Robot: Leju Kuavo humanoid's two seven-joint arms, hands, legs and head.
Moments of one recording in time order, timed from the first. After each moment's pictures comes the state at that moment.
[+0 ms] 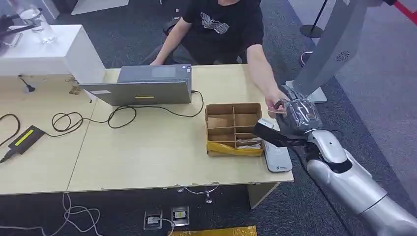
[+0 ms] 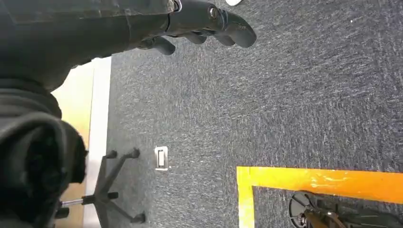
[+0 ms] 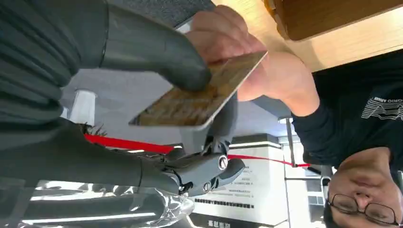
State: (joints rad) left arm -0.13 0.04 -1.19 -0.18 0.99 0.55 0.10; right arm -0.70 -0.51 0.79 -1.31 0.81 -0.29 0.26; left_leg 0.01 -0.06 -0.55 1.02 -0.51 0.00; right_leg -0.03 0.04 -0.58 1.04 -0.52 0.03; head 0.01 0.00
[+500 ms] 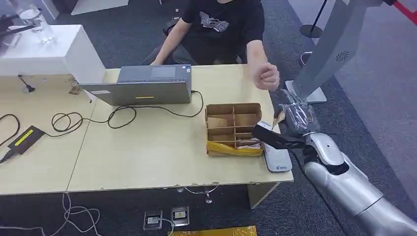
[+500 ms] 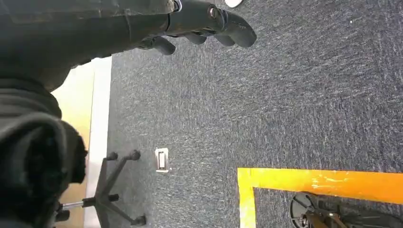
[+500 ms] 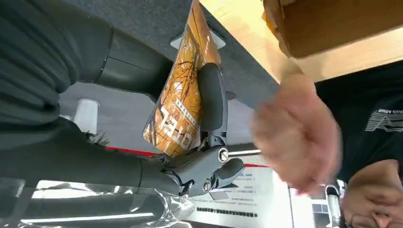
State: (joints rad) left arm -0.13 0.04 -1.20 -0.18 0.99 0.55 0.11; right arm -0.68 -0.50 0.79 -1.29 0.79 -0.30 0.26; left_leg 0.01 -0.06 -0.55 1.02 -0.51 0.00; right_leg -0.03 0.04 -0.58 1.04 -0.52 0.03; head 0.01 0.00
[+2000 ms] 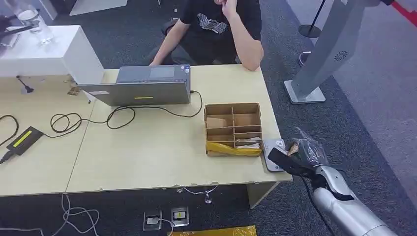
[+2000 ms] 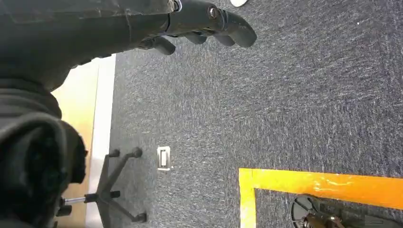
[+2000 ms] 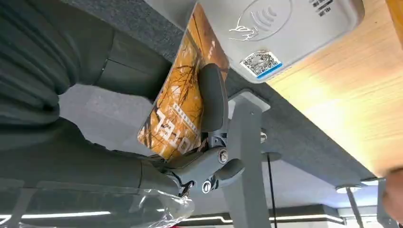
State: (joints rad) left arm -0.13 0.04 -1.21 -0.18 1.03 0.56 0.11; right arm -0.49 -0.53 0.76 -1.09 0.60 -0.43 0.18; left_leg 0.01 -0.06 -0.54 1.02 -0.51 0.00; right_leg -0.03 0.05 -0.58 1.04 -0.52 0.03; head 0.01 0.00
